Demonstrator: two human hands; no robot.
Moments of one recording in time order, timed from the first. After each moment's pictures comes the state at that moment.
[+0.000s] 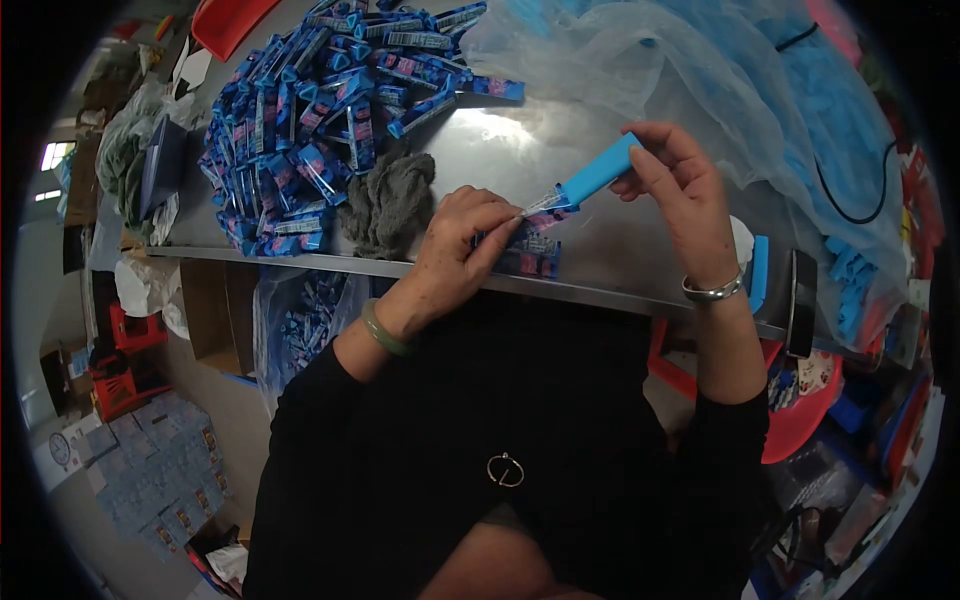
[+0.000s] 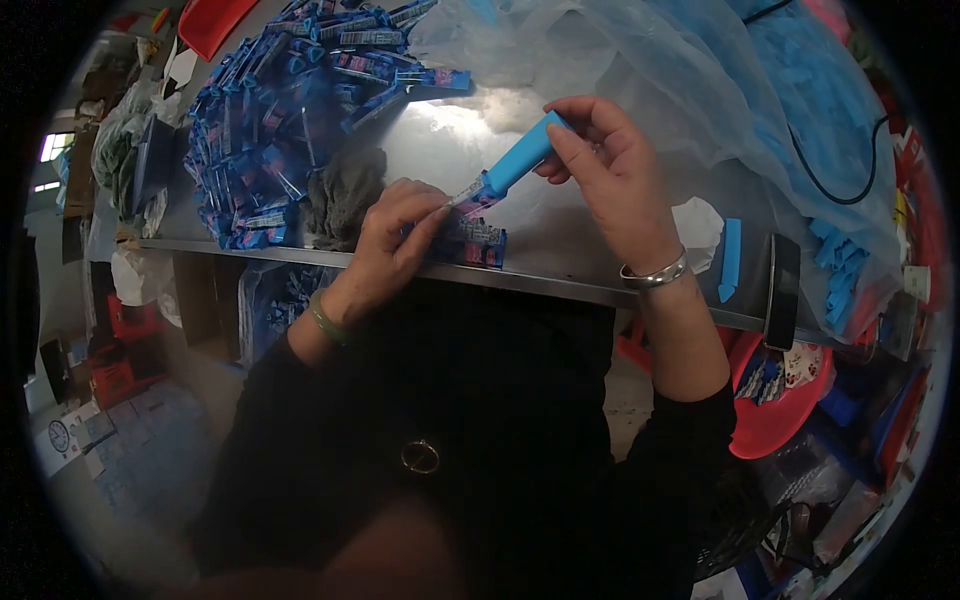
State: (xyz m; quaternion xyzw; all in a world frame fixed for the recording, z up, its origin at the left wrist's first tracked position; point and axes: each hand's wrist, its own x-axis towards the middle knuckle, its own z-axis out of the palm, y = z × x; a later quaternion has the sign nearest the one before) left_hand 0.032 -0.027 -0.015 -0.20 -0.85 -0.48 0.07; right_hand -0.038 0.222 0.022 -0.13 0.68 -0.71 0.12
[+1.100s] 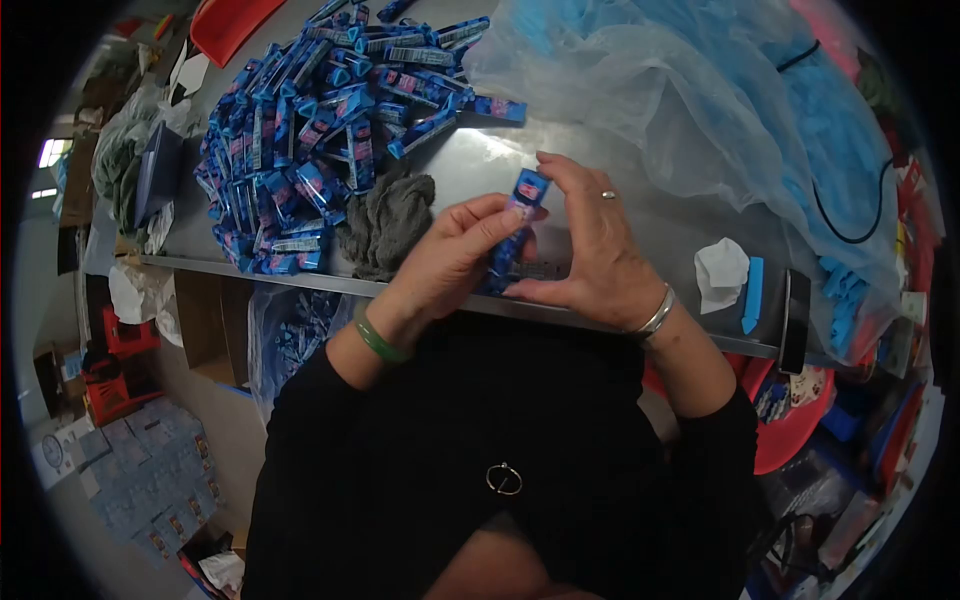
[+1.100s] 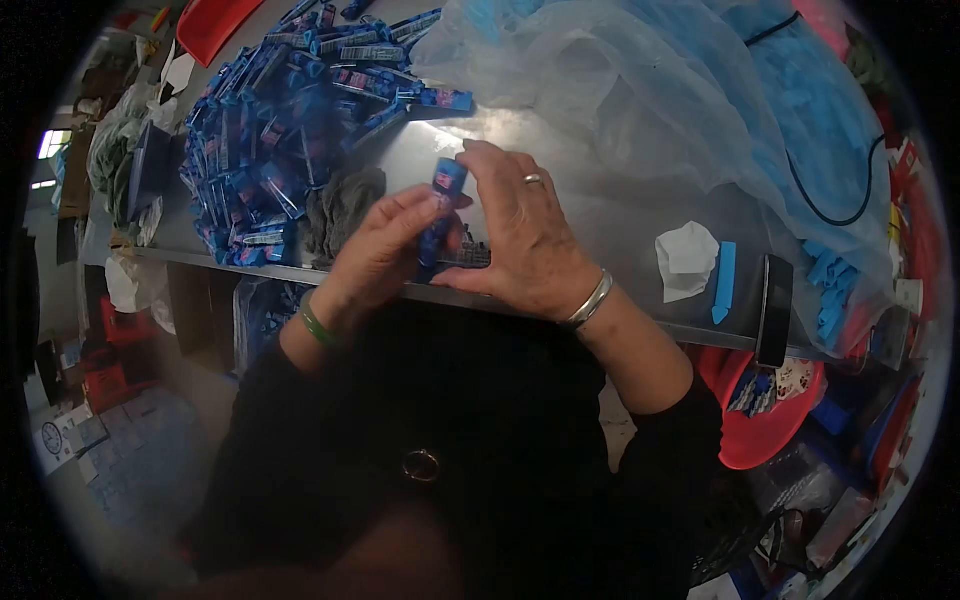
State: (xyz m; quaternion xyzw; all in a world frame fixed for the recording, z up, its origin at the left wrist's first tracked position) left_hand 0.014 -0.025 0.004 0.04 -0.47 -0.85 -0.23; right_hand -0.020 0.170 0.011 -0.38 0.83 -0.40 -0.04
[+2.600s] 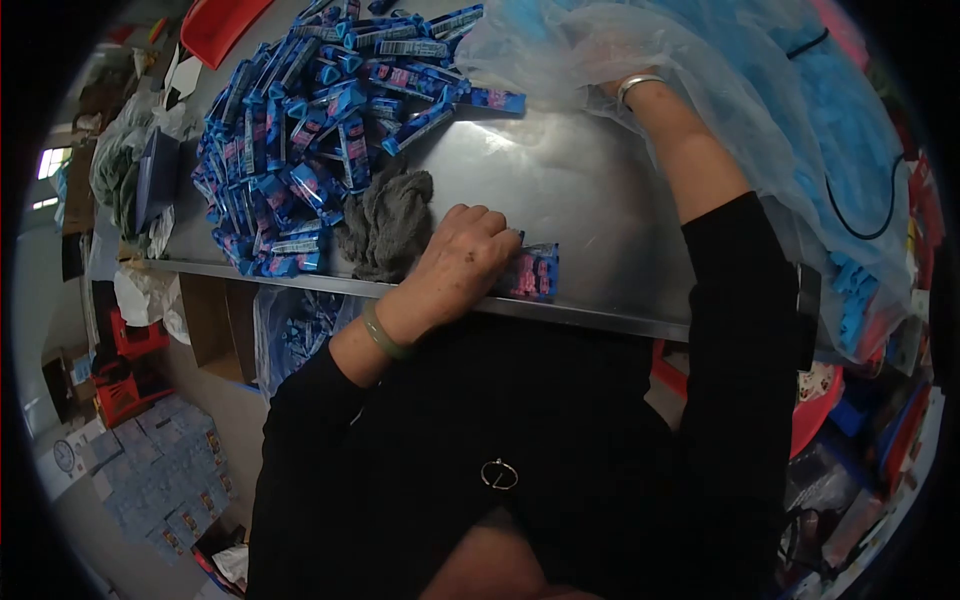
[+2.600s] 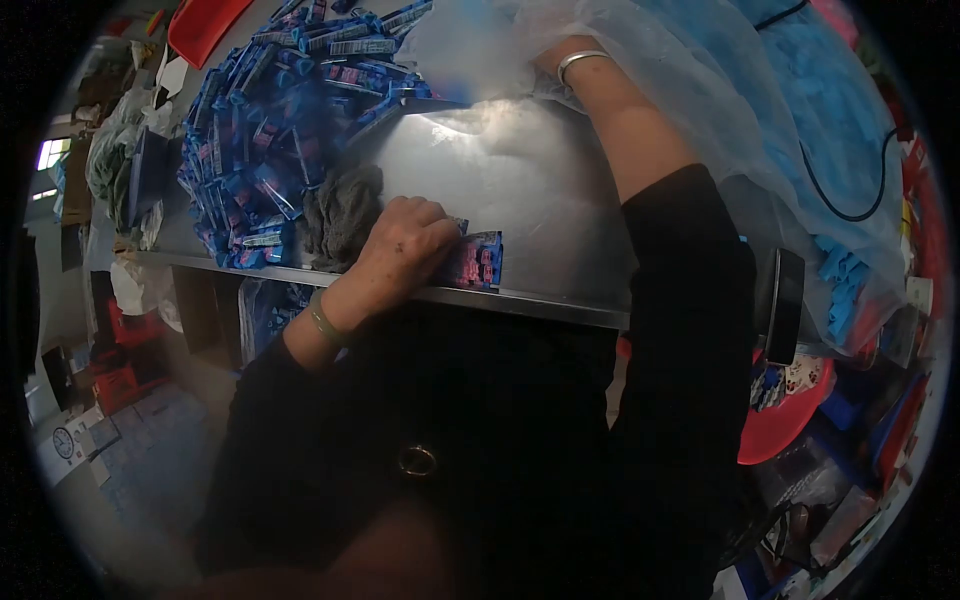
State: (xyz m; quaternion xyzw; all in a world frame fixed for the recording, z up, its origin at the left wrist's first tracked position) left_hand 0.015 -0.031 -0.022 -0.30 -0.92 -0.24 0.02; right_hand -0.241 0.166 -0.065 -0.23 0.96 -0.18 -0.06
